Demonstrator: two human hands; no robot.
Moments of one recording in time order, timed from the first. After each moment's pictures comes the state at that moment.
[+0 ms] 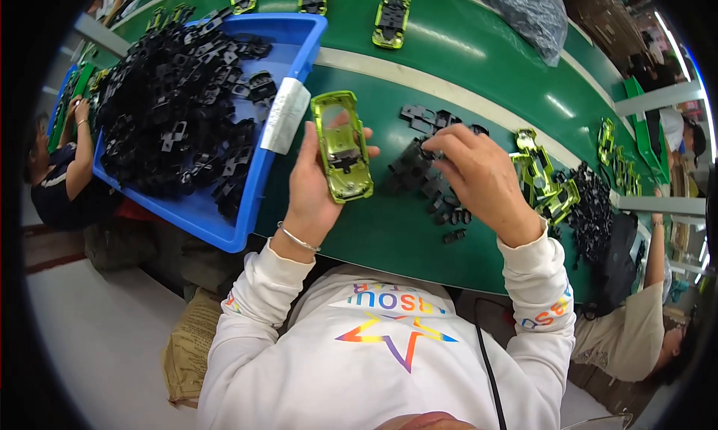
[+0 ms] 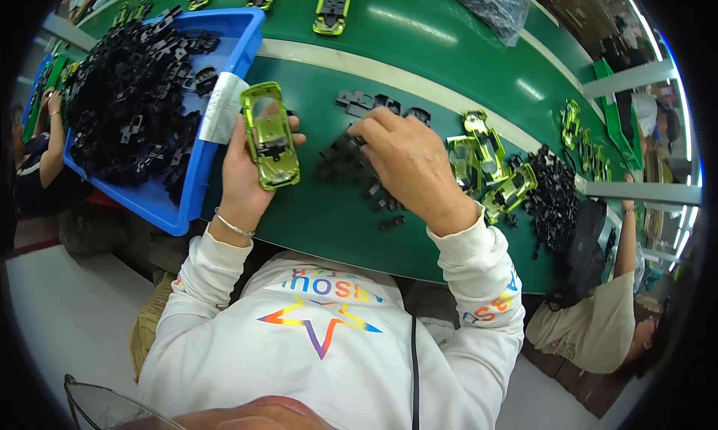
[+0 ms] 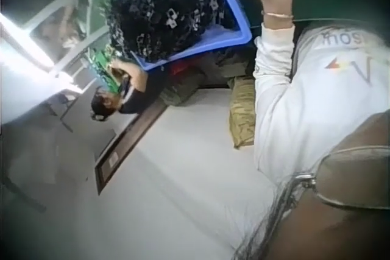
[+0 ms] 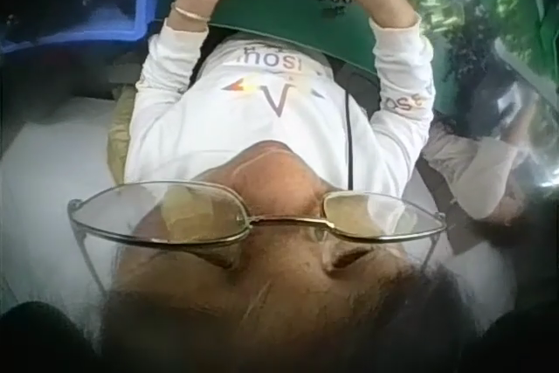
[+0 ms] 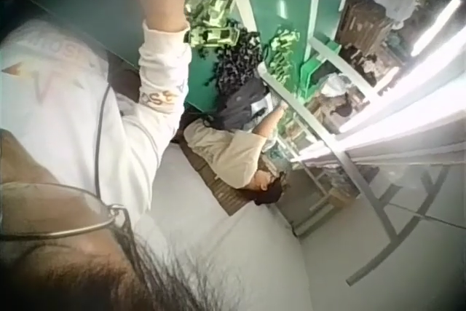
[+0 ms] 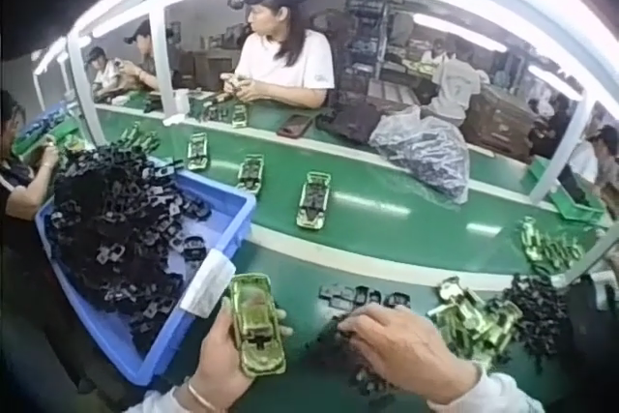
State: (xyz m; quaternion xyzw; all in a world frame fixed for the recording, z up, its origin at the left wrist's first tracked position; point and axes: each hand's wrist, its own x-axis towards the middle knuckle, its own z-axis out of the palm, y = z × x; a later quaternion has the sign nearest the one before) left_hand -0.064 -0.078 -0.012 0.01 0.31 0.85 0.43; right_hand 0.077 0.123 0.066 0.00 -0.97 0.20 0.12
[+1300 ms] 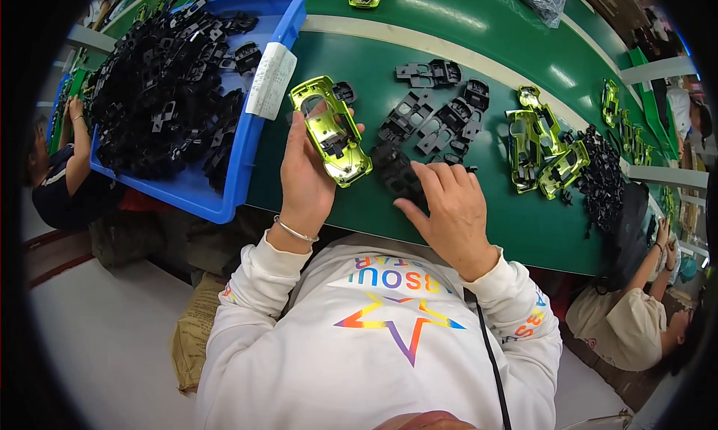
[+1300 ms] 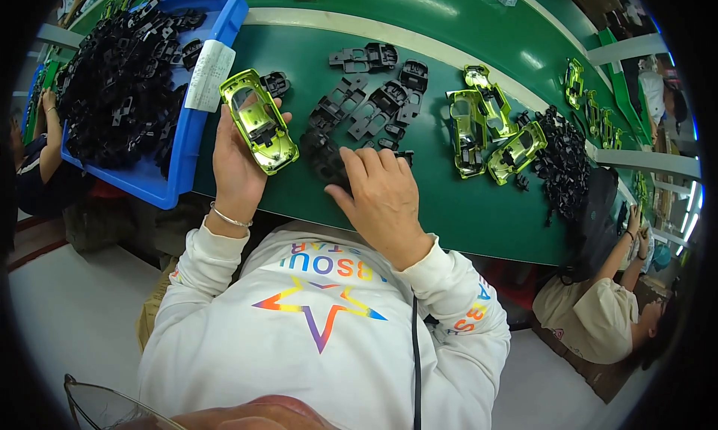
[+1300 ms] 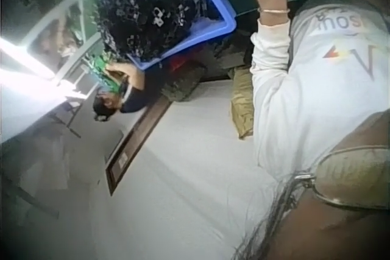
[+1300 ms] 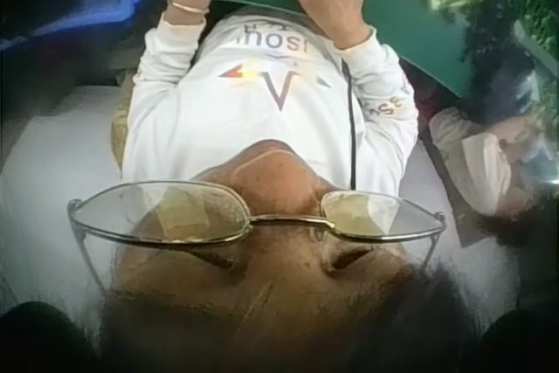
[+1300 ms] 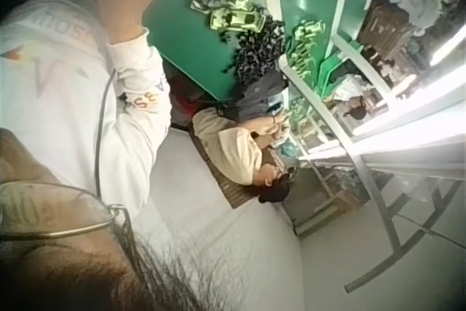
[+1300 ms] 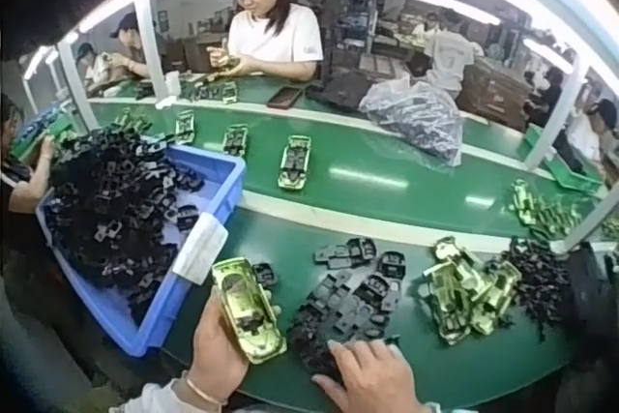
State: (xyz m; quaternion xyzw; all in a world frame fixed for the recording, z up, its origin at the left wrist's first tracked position) left_hand -0.033 -0.092 -0.019 0.00 0.39 0.84 0.37; right_hand 0.144 0.039 0.016 -0.14 -0.97 0.15 0.10
